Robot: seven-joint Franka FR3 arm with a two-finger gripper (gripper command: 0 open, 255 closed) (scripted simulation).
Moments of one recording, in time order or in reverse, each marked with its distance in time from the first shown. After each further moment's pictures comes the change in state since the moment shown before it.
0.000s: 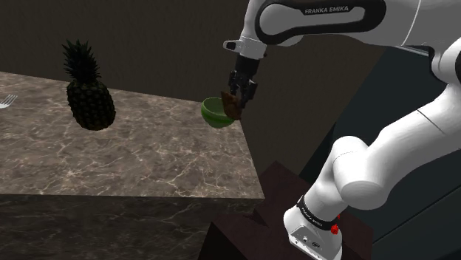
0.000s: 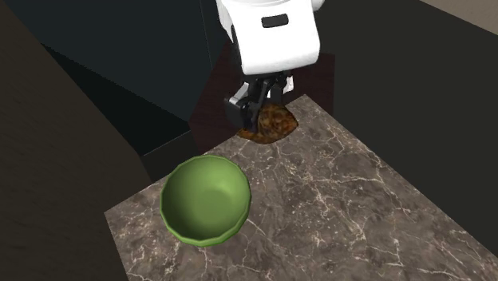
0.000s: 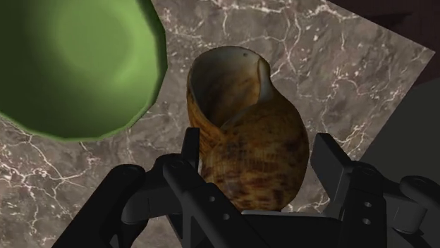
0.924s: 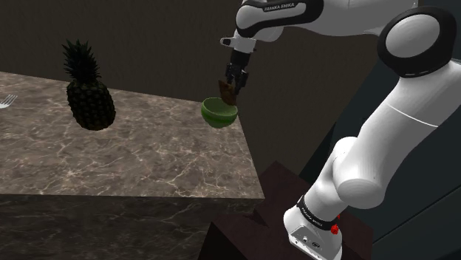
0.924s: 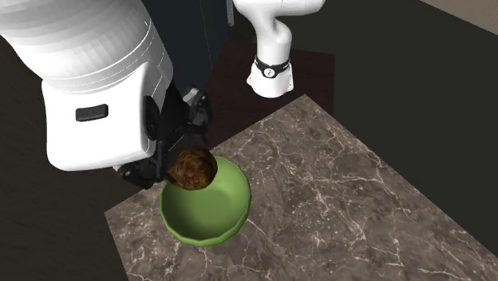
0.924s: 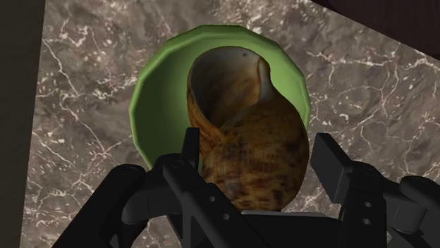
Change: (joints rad) arm -0.065 0.355 -0.162 0.320 0.061 0.012 -0.266
